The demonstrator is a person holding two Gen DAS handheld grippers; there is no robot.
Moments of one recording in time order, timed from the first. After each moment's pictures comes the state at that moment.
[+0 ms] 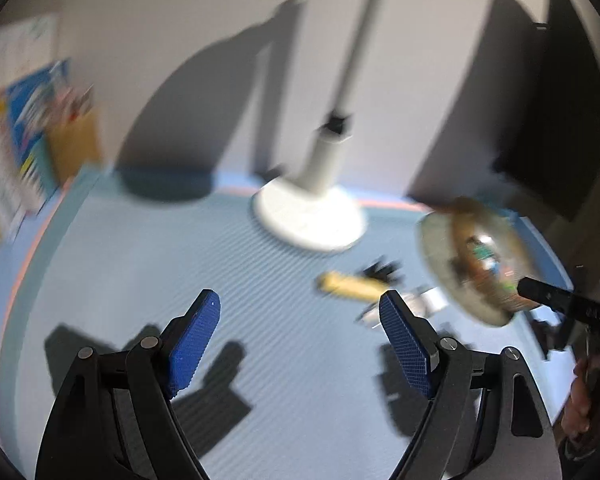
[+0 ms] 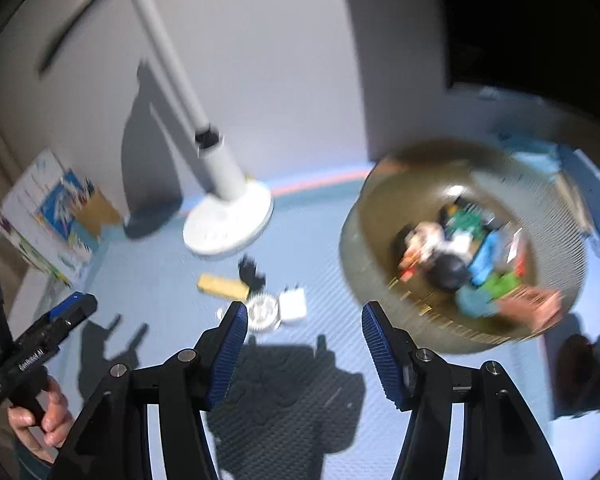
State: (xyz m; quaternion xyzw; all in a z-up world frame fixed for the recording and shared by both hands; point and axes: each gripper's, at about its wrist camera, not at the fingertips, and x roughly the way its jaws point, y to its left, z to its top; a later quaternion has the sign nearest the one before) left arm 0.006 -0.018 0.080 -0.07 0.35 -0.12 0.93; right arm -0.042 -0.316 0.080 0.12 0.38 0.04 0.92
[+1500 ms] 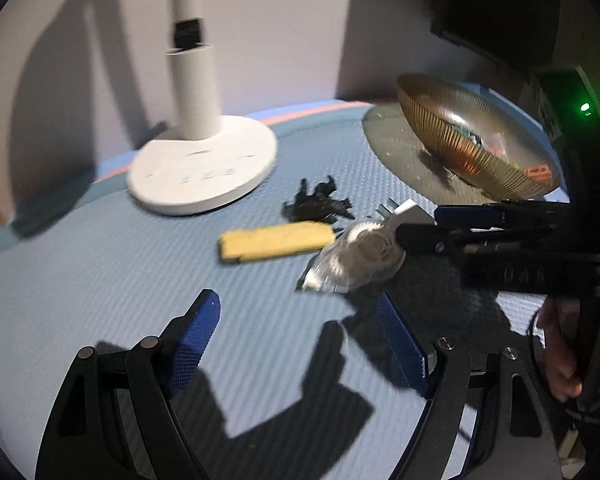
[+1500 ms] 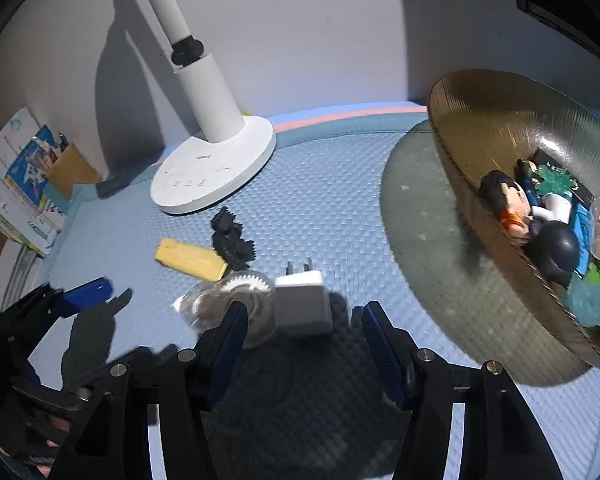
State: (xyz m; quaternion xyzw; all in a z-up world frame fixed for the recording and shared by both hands) left arm 0.045 -0.131 0.024 0.11 0.41 -0.25 0.87; right arm 0.026 -0.289 -0.008 0.10 0.43 0.06 0.90
